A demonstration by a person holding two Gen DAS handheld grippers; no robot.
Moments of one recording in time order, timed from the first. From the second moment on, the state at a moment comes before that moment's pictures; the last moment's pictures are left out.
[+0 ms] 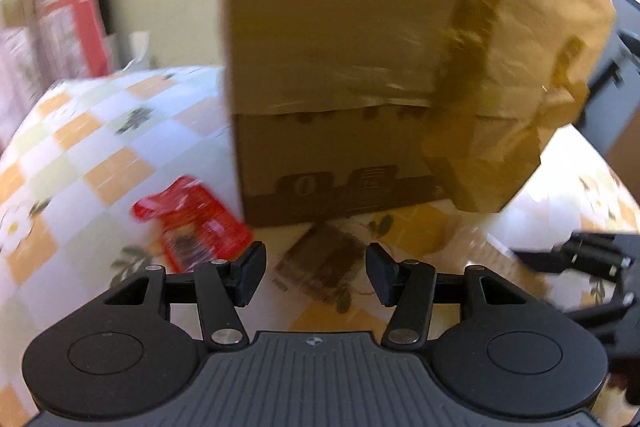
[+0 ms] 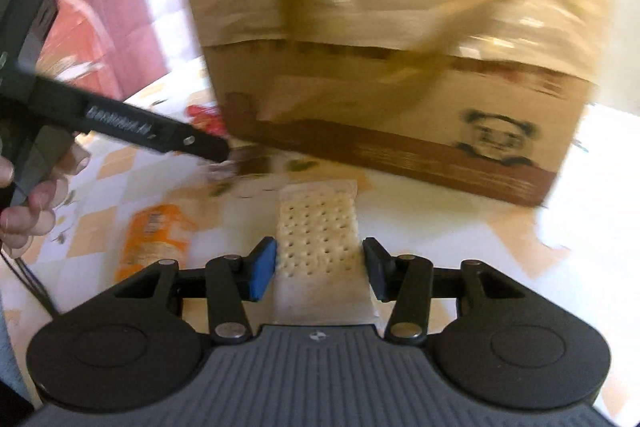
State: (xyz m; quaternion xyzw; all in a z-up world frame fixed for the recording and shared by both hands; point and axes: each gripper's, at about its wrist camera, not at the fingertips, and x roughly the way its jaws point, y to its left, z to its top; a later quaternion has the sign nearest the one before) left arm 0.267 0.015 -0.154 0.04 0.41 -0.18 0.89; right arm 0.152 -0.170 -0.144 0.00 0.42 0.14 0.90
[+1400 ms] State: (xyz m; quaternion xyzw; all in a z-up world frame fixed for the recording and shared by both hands) left arm 0.270 -0.037 -0.177 0.05 0.44 -0.15 0.89; right arm 0.137 -0.196 -0.145 0.03 0.39 0.11 0.91
